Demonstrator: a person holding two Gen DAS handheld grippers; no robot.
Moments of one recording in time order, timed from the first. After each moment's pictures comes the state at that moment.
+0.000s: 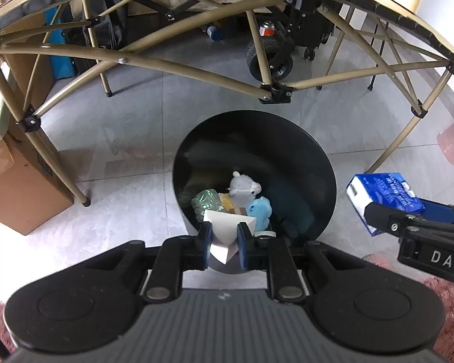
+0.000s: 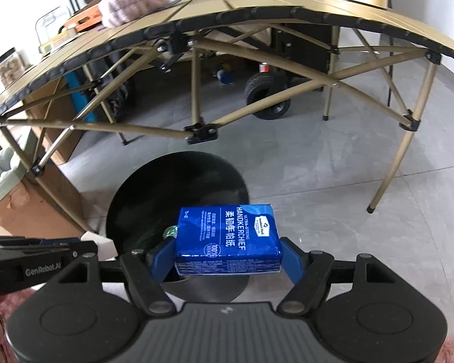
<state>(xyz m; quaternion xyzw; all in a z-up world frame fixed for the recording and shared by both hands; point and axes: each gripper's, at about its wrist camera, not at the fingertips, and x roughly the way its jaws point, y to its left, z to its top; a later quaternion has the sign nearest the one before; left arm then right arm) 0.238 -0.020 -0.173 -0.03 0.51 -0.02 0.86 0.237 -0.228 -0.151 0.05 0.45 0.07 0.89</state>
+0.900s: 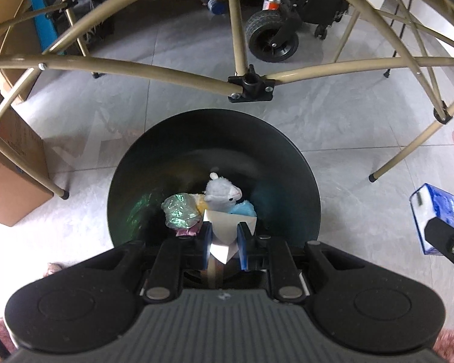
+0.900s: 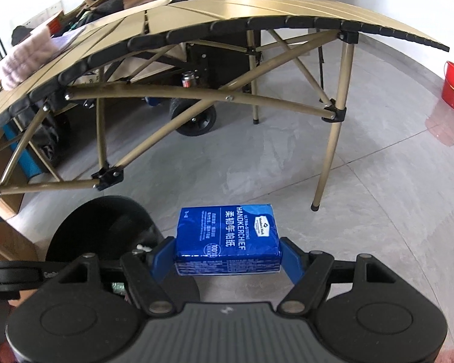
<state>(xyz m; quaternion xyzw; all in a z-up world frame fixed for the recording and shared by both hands) 0.317 -0.077 -0.204 -0.04 0.56 0.01 0.83 0.268 -0.300 -0.155 0.10 0.44 -0.05 0.89</state>
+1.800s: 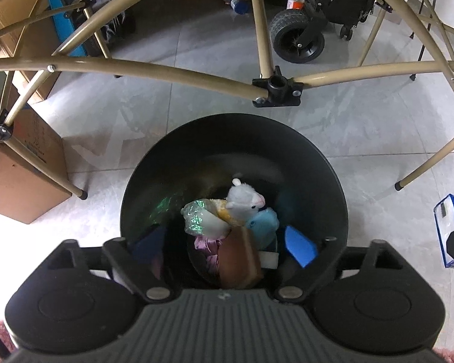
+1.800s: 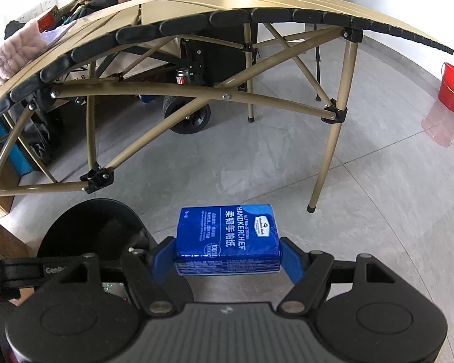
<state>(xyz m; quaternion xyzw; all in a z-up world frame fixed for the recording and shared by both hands) 0.329 -0.077 -0.212 -0.02 0.56 0.06 0.83 0.285 -0.295 -0.162 0.09 0.45 -0.06 0.89</state>
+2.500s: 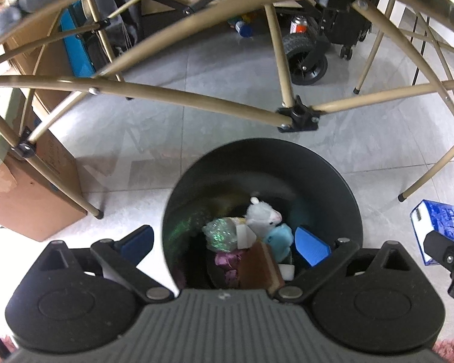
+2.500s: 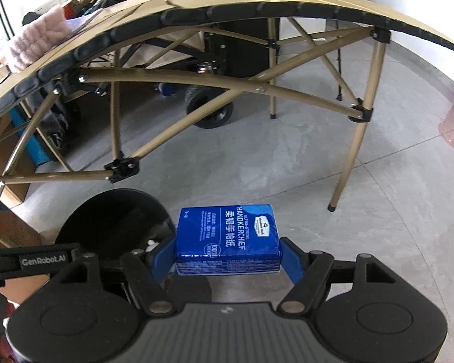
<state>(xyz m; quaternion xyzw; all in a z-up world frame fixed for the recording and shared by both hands) 0.314 -0.048 -0.186 0.00 0.52 0.06 0.85 0.286 -0.273 -0.166 0.09 0.45 -0.01 0.89</state>
